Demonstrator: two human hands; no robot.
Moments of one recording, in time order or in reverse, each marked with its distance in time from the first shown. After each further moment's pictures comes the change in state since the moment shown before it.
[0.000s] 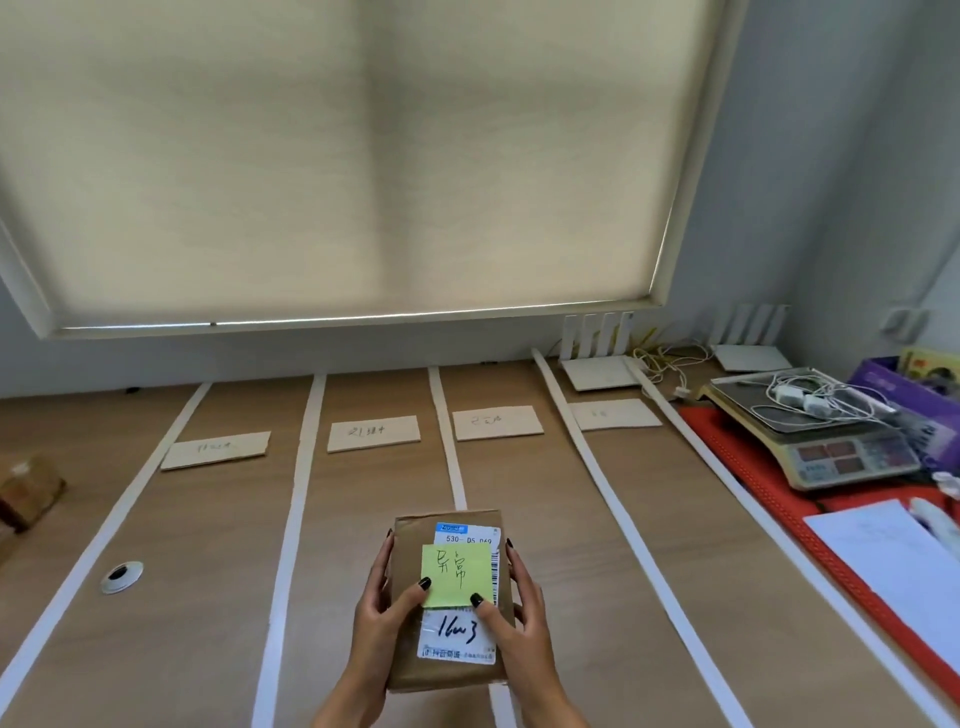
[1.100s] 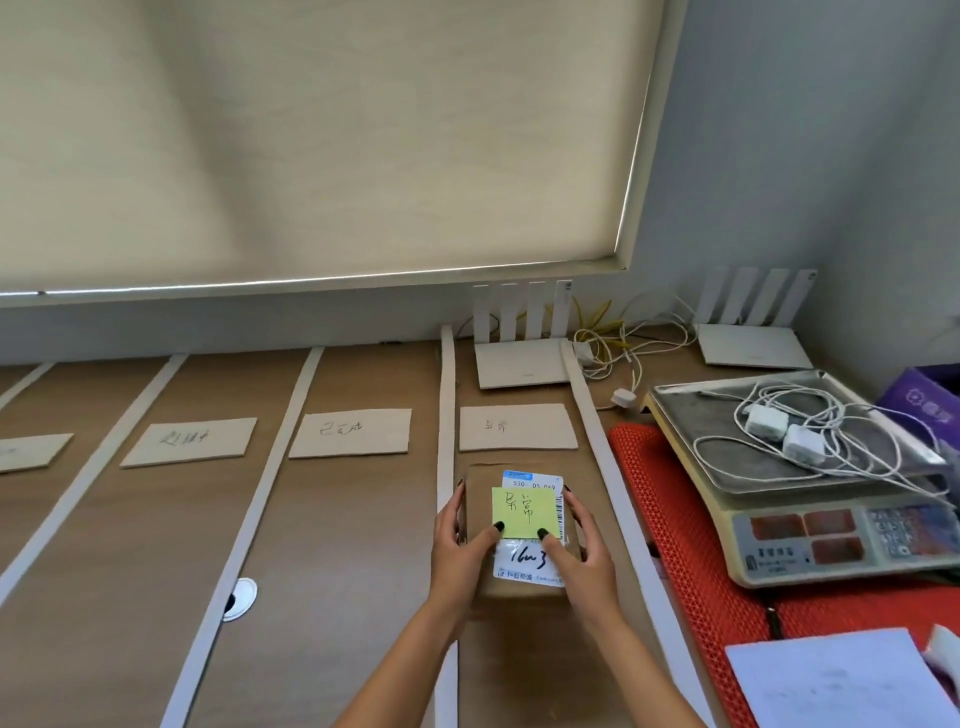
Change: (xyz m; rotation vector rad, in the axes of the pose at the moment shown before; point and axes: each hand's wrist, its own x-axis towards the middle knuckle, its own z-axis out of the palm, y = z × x) left_hand 0.232 -0.128 0.445 0.131 0.093 -0.031; right_hand 0.331 -0.023 -0.395 -0.087 0.053 -0.008
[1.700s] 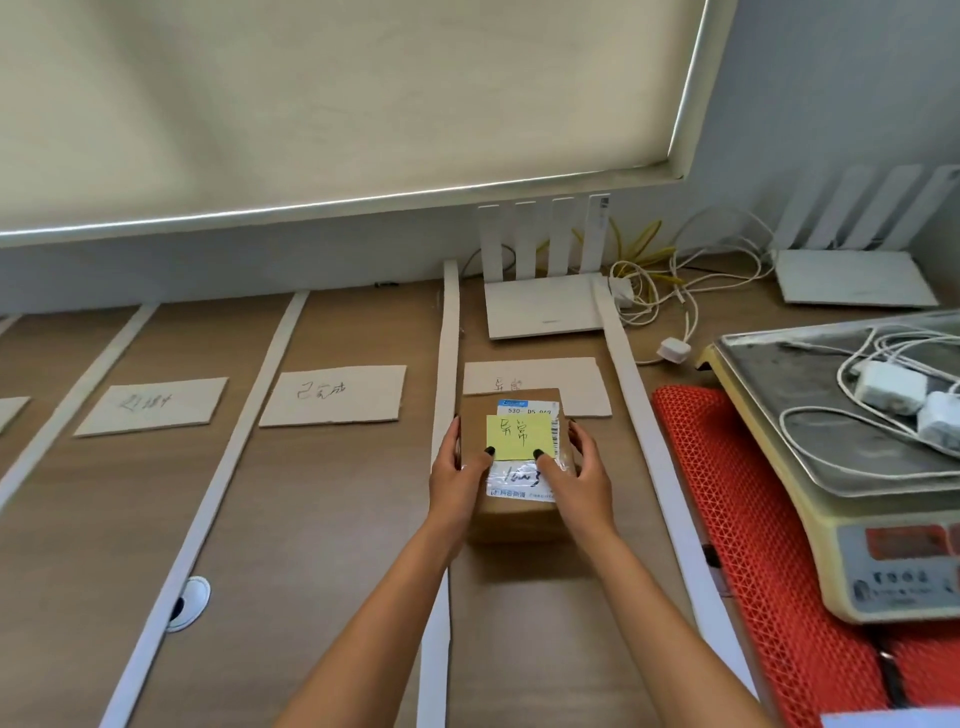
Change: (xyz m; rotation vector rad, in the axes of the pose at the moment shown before) left_hand 0.138 -0.028 0.023 0.078 0.089 -0.006; right_hand 0.145 0.041 0.029 -0.091 0.033 0.048
